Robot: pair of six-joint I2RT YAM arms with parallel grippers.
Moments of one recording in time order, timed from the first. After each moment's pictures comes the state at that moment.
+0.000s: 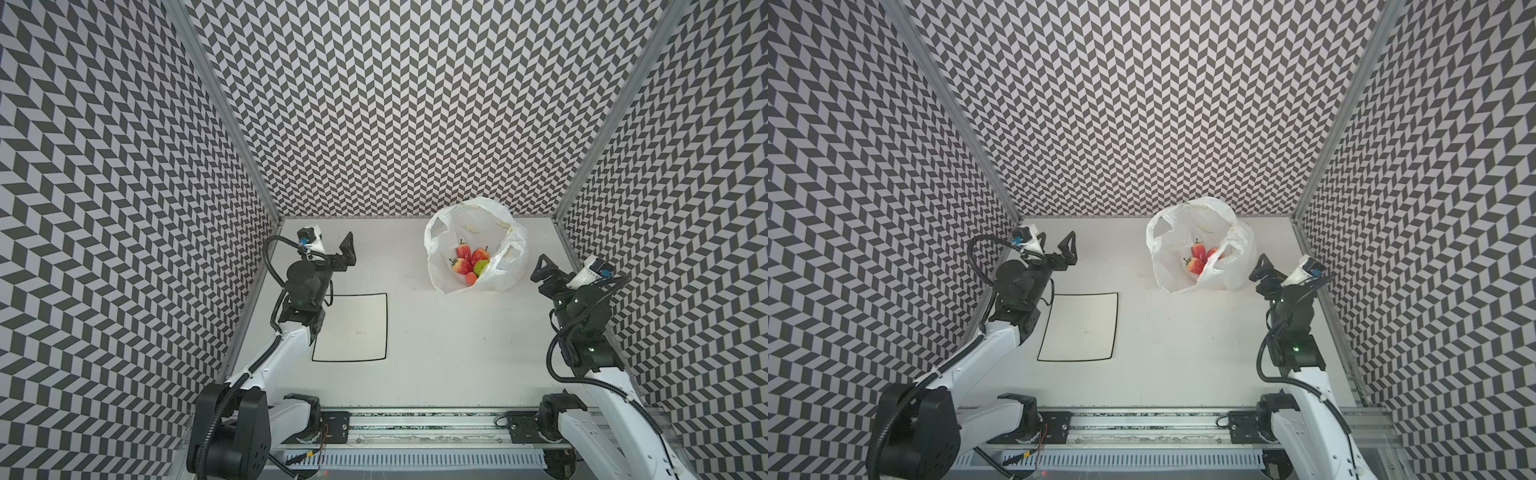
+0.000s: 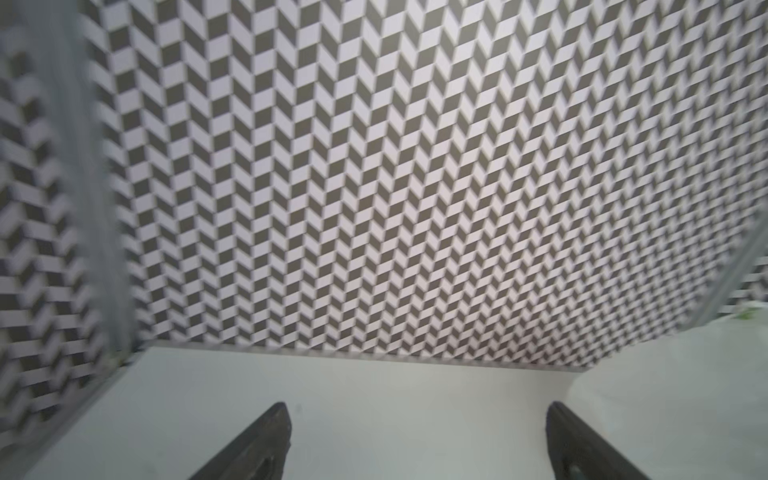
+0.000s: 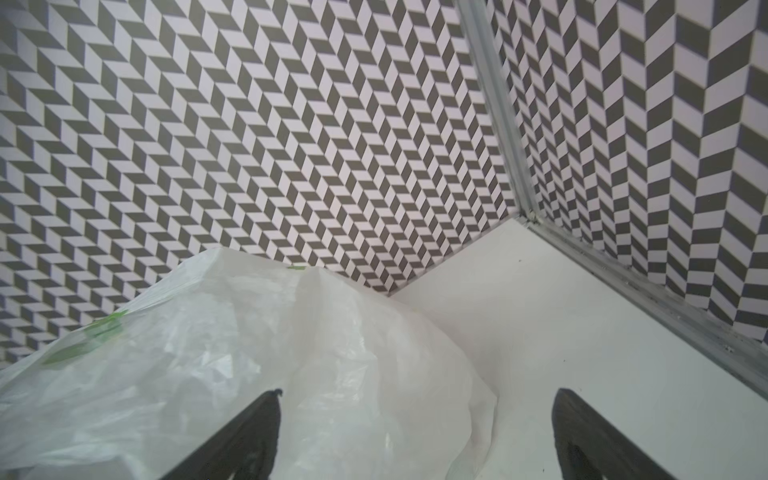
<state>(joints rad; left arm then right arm) -0.21 1.18 0.69 0.58 0.06 -0.26 0.03 0.72 0.58 0.00 0.16 0.58</state>
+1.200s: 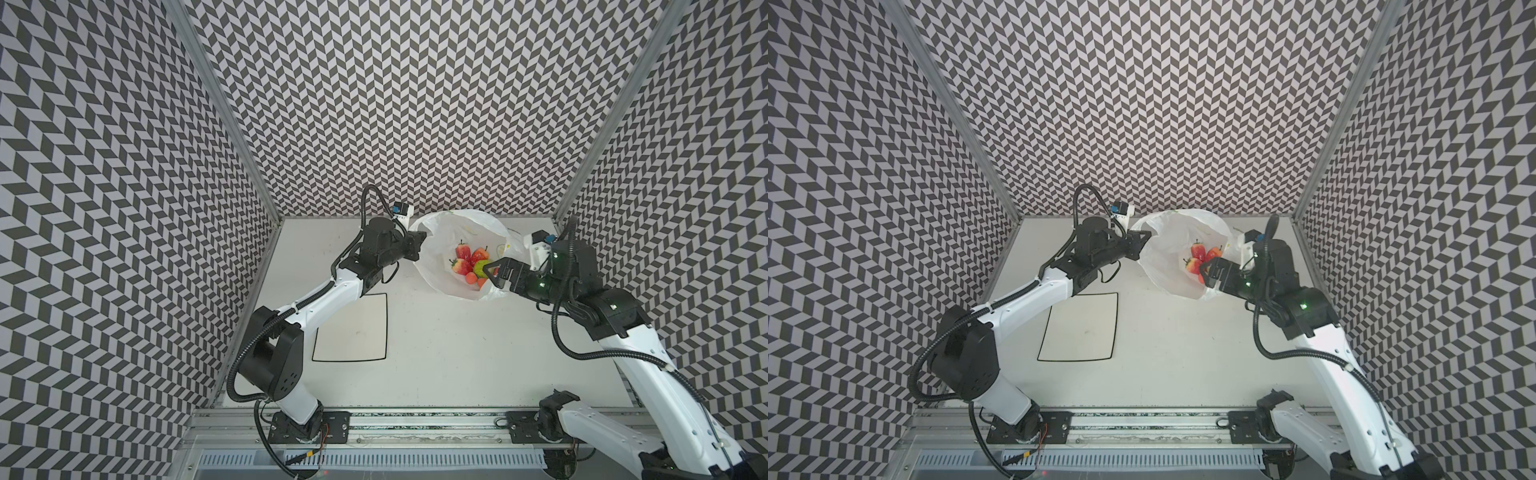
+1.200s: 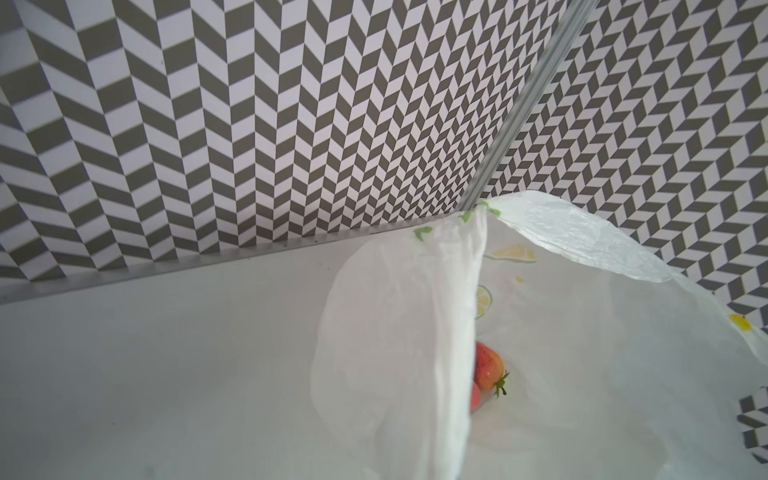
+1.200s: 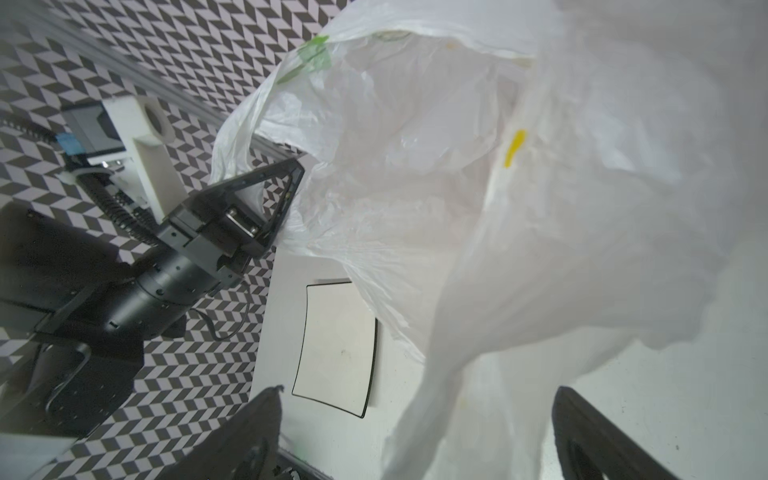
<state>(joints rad) -0.55 1.62 1.24 0.13 0.26 -0.34 0.35 1.01 1.21 -0.82 -0.22 0.66</state>
